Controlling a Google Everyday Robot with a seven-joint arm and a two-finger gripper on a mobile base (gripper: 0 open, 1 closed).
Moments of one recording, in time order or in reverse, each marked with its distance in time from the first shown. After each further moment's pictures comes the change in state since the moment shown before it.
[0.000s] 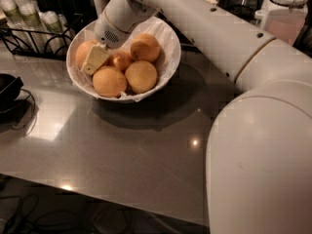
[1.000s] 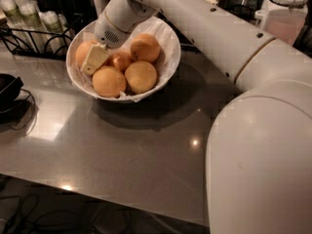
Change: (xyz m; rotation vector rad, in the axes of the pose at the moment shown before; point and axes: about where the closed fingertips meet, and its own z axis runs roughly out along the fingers) arm 0.000 0.000 0.000 -0.001 -0.001 0.000
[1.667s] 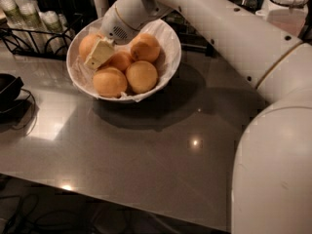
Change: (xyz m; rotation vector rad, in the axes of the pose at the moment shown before) arm -0.004 0.003 -0.033 0.046 -0.092 -0.003
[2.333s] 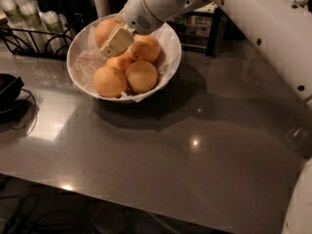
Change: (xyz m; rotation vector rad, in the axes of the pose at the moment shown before) arm 0.001 0.001 -0.071 0.110 -0.090 0.001
